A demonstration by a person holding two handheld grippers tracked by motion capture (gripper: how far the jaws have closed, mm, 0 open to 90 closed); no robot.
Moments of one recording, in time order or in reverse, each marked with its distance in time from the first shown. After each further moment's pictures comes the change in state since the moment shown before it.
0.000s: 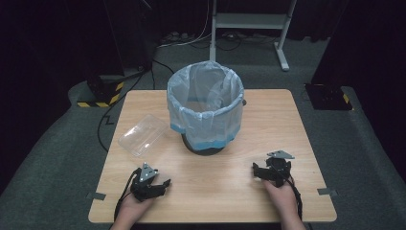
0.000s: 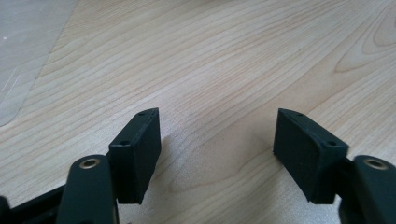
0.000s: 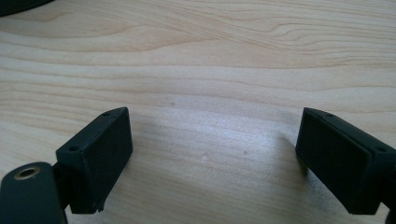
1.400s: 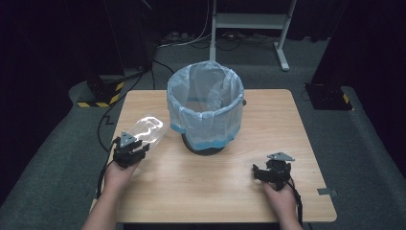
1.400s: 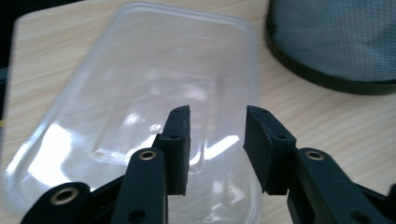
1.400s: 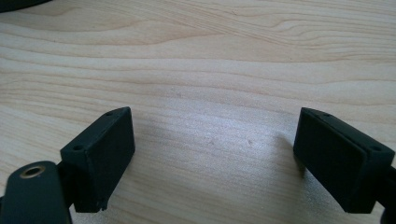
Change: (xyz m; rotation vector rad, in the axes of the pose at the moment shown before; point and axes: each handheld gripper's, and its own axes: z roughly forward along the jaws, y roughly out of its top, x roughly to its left) left arm 0.058 0.090 0.013 -0.137 0.115 -0.054; right arm 0.002 -0.005 -0.005 -0.006 0.008 -0.013
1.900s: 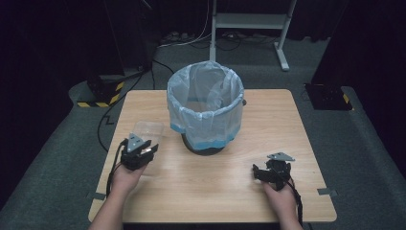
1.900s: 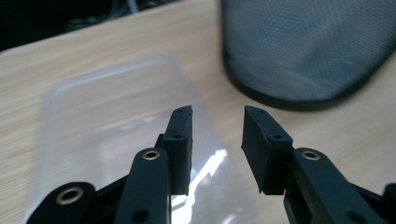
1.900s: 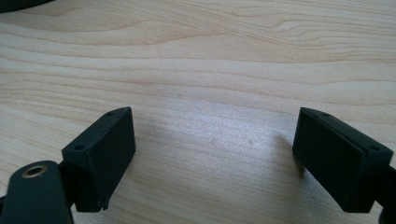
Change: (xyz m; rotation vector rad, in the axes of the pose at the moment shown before) left arm -0.025 0.007 -0.012 -0.073 -0.021 0.025; right arm 0.000 0.000 0.000 0.000 0.002 0.000
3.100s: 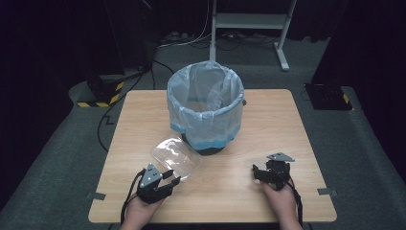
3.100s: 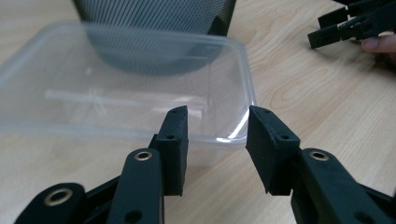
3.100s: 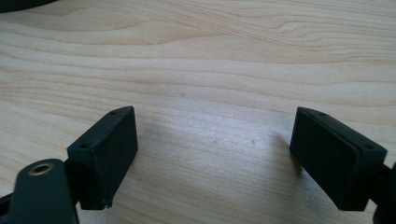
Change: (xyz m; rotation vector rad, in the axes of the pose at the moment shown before) left arm -0.084 -0.061 -0.054 0.081 -0.268 -0.037; right arm 0.001 0.000 -0.001 0.001 0.013 -0.014
